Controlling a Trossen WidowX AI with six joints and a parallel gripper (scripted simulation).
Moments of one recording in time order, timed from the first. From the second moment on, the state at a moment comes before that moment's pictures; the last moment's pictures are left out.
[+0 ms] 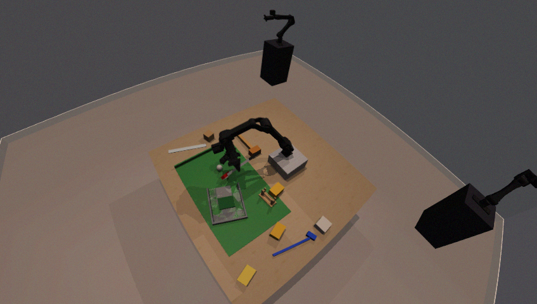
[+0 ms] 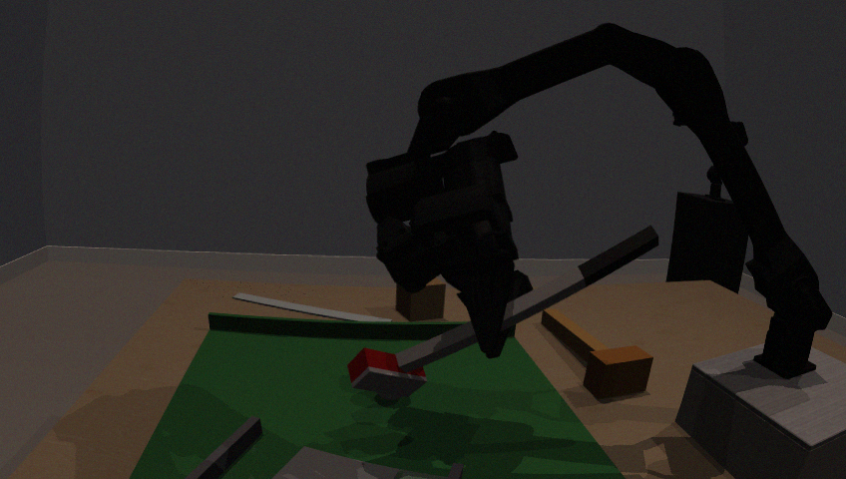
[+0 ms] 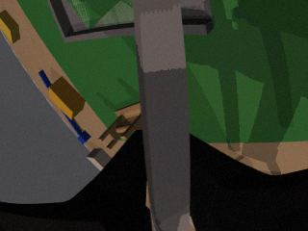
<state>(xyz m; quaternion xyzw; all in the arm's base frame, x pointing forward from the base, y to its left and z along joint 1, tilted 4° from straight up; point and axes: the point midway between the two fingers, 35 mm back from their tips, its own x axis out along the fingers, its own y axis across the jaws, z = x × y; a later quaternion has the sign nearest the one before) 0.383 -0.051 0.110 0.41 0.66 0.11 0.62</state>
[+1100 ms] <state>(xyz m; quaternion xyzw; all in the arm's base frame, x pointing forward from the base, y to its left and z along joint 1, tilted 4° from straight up) 0.367 -0.186 0.124 0.68 0.54 -0.01 0.49</state>
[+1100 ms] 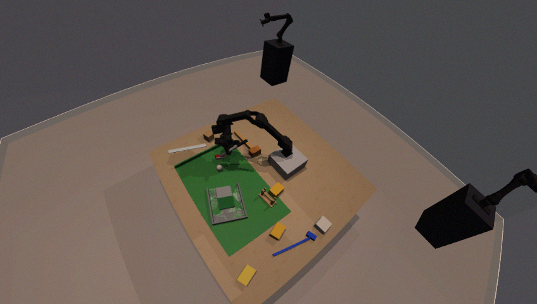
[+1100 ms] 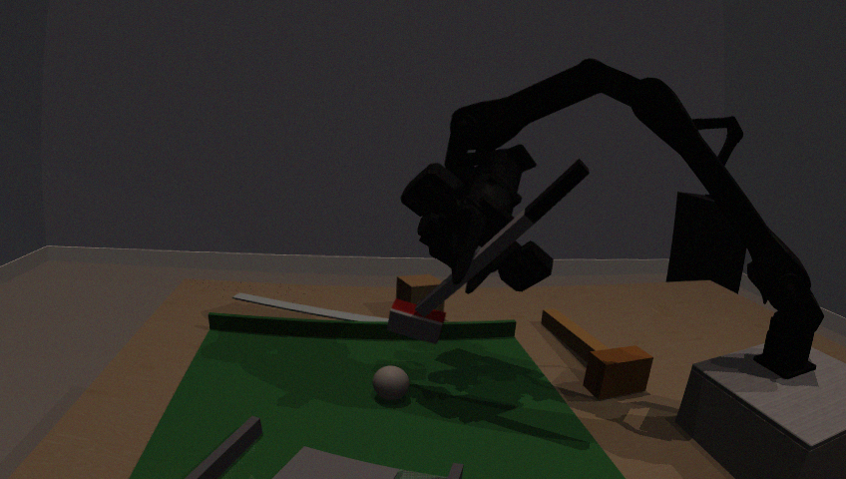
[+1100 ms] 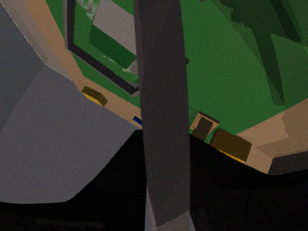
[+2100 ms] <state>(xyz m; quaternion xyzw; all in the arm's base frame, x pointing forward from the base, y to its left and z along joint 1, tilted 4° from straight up) 0.367 -0.204 0.069 0.70 0.54 -0.02 0.46</state>
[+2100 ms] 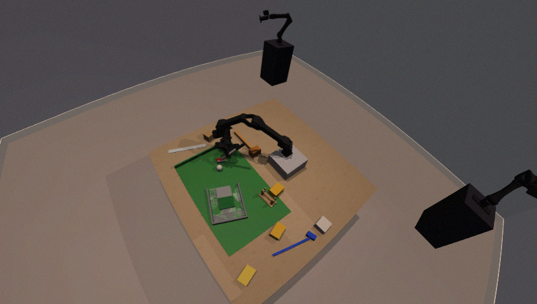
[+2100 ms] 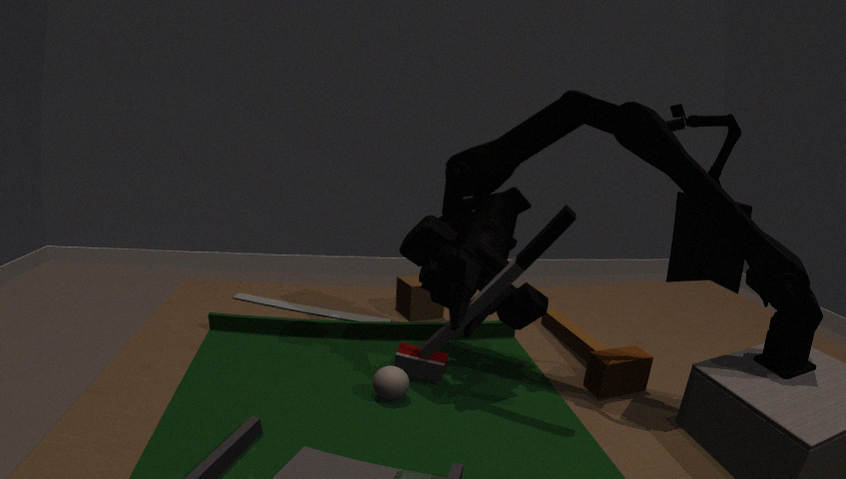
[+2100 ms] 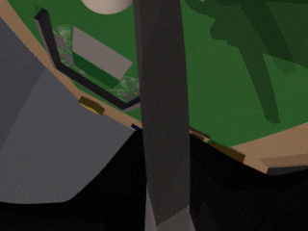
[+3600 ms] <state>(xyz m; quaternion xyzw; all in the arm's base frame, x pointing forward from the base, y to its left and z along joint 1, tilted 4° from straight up) 0.407 -0.101 0.065 0.70 0.55 -0.02 0.46</state>
